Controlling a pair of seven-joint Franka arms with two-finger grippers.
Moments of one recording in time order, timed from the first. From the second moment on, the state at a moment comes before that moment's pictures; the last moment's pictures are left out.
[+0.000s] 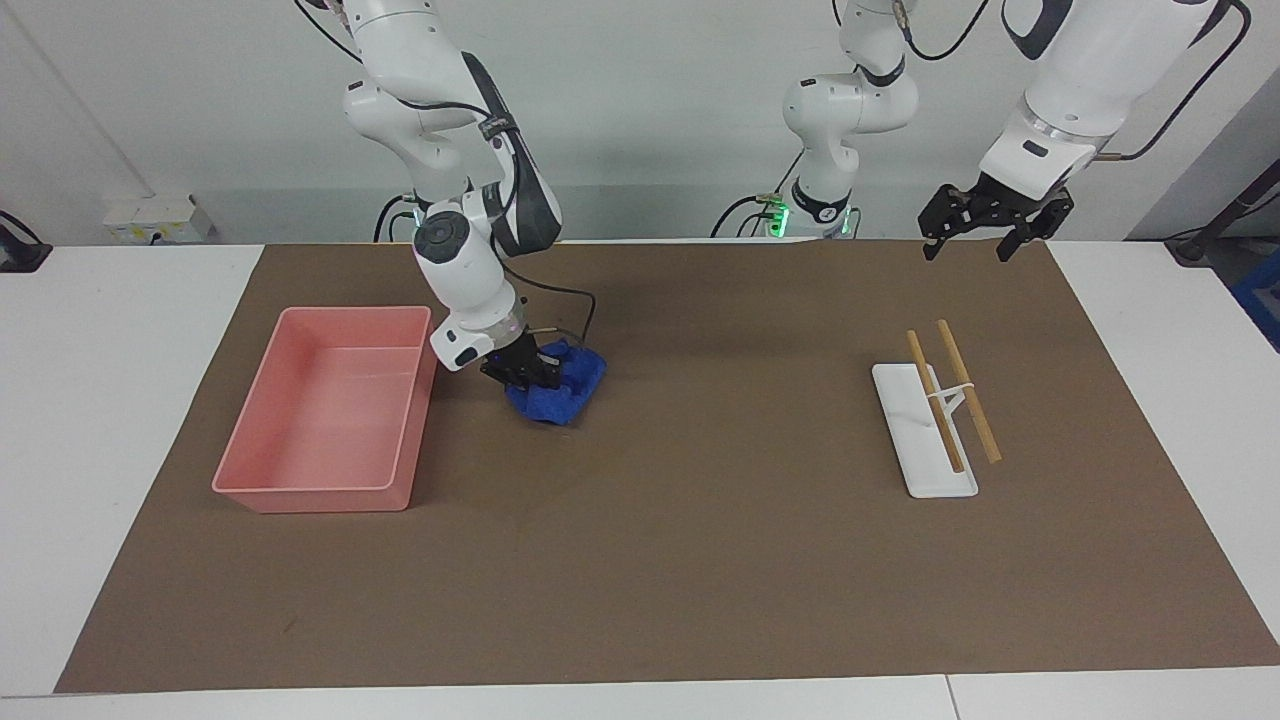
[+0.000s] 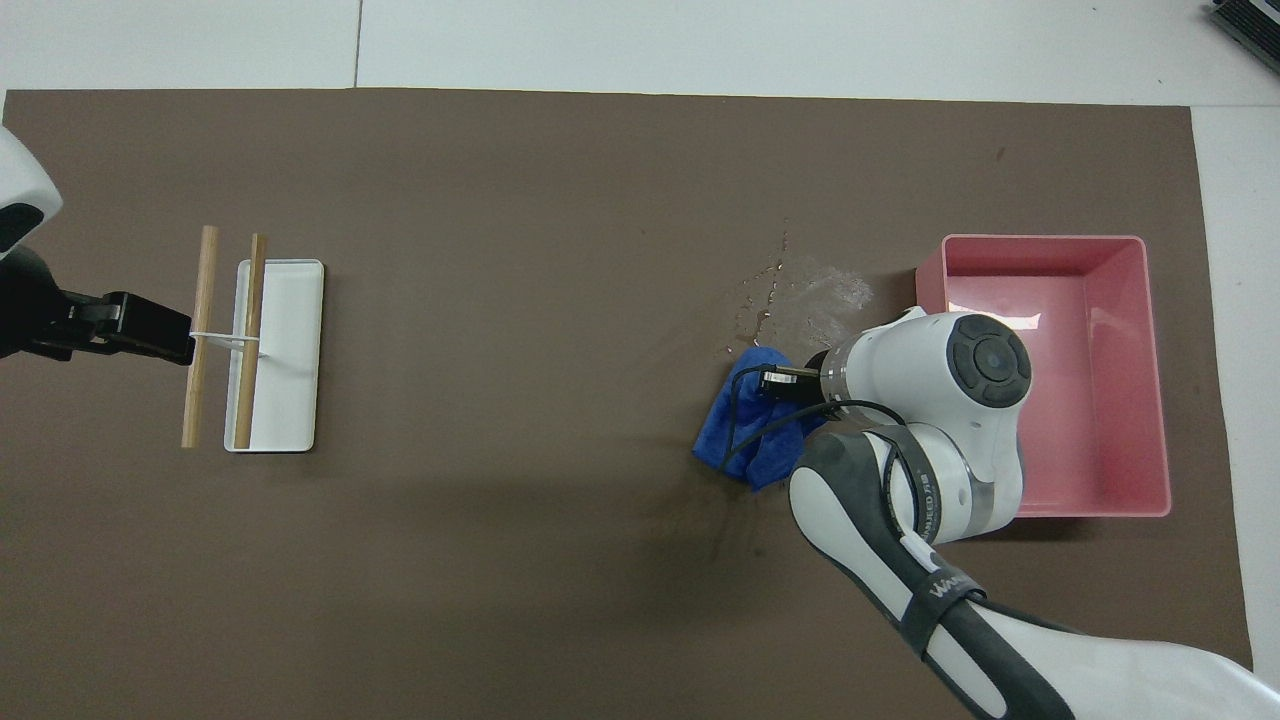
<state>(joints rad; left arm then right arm) 0.00 -0.02 -0.12 -1.55 -0.01 1.47 -0.01 0.24 0.18 0.09 -2.18 0.27 2.47 0.35</state>
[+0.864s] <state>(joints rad) -0.02 -0.02 -0.10 -1.55 -0.01 1.47 -0.01 0.20 0.30 0.09 -2.07 0.26 2.58 0.29</state>
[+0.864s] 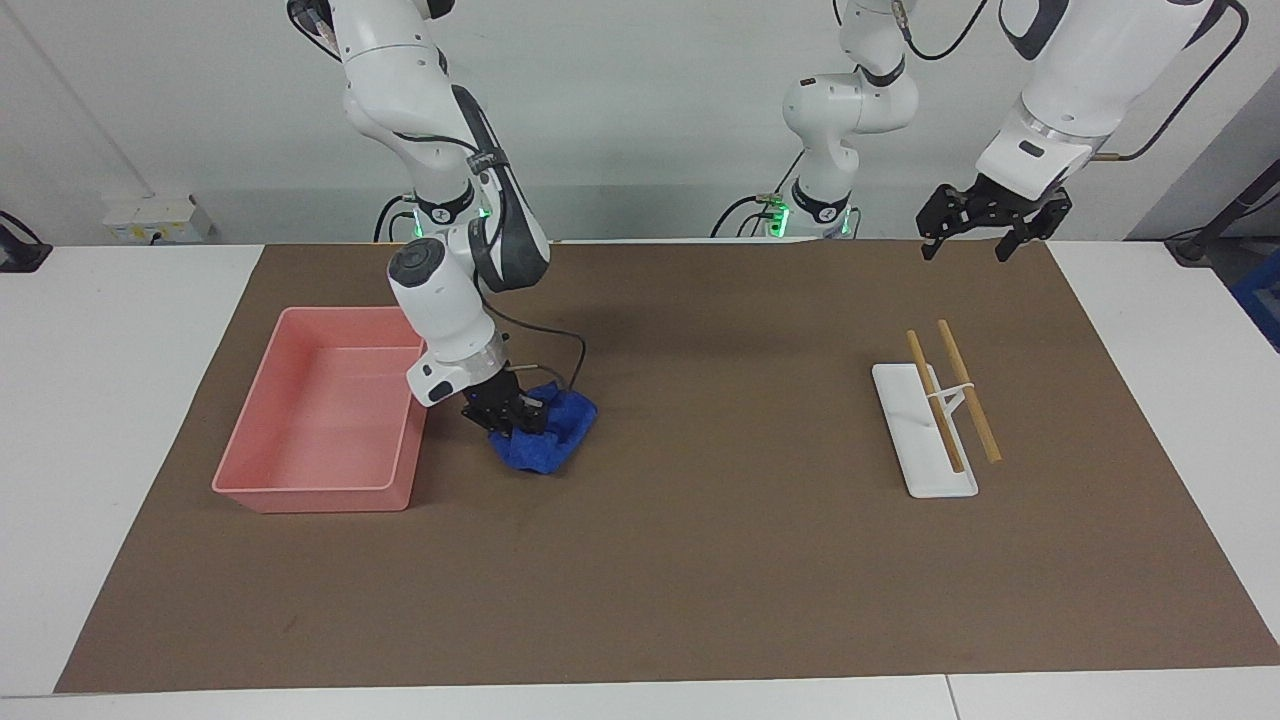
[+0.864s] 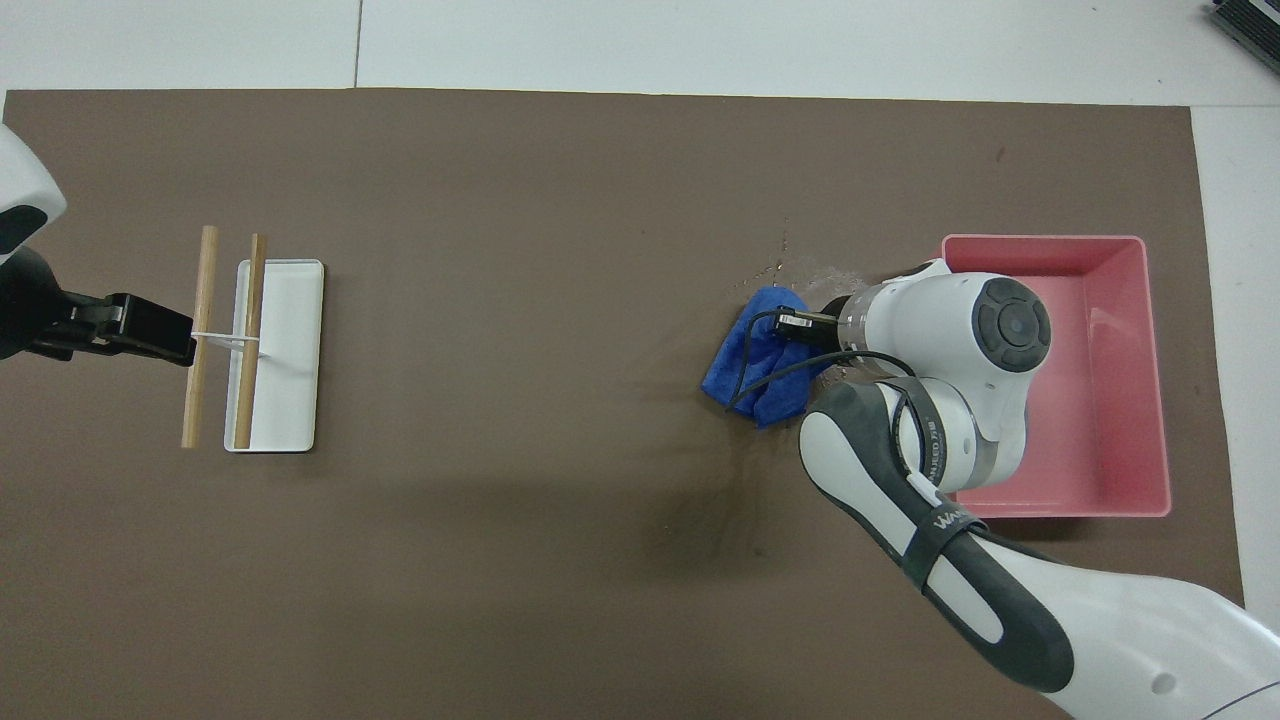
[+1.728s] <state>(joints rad) -0.02 -0.02 -0.10 -1.55 -0.01 1.47 -0.01 0.26 0.29 0.10 -2.10 0.25 2.51 0.28</state>
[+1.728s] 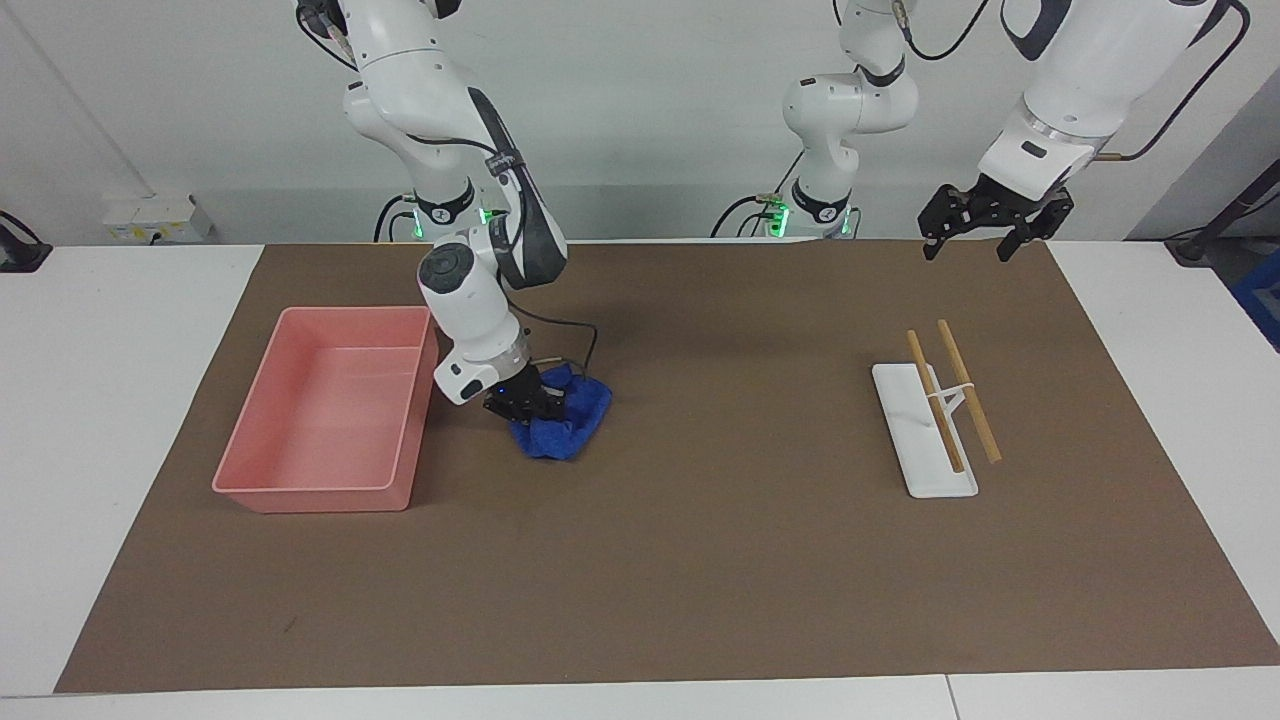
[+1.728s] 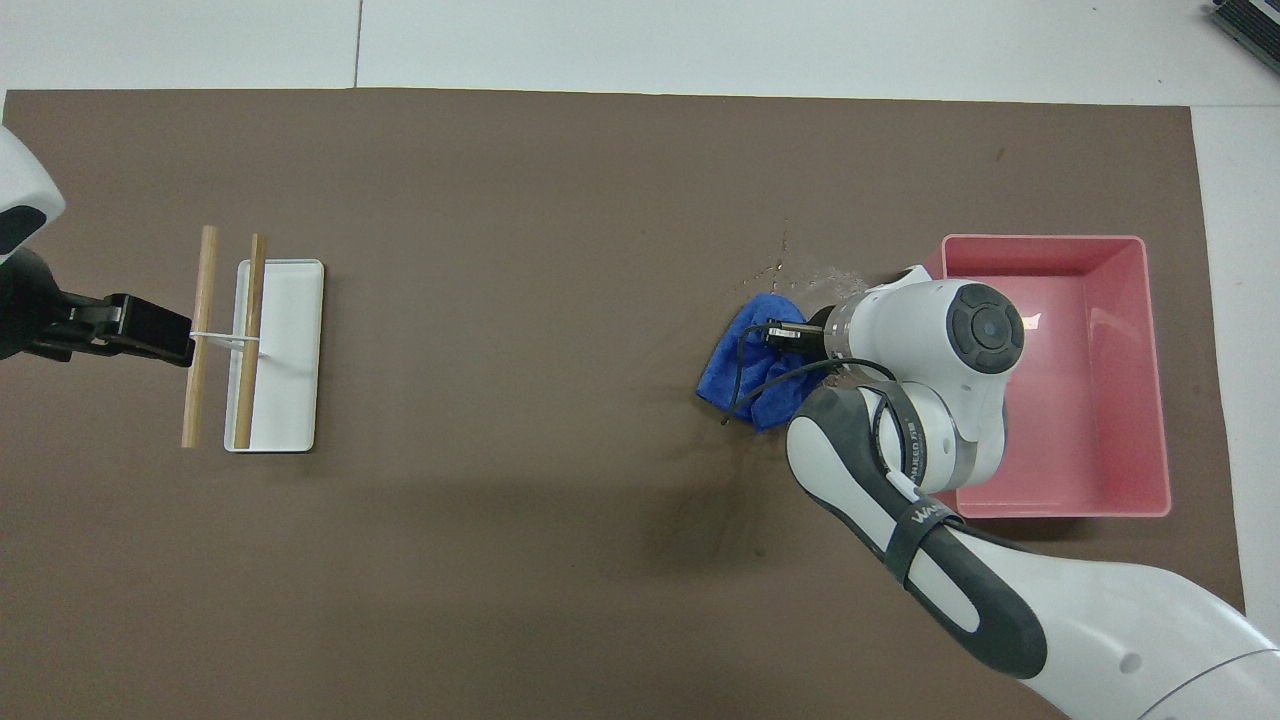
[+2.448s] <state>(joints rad) -0.02 -0.02 -0.10 -1.55 -0.01 1.47 -0.01 0.21 0.05 0.09 -2.01 0.25 2.08 0.28</state>
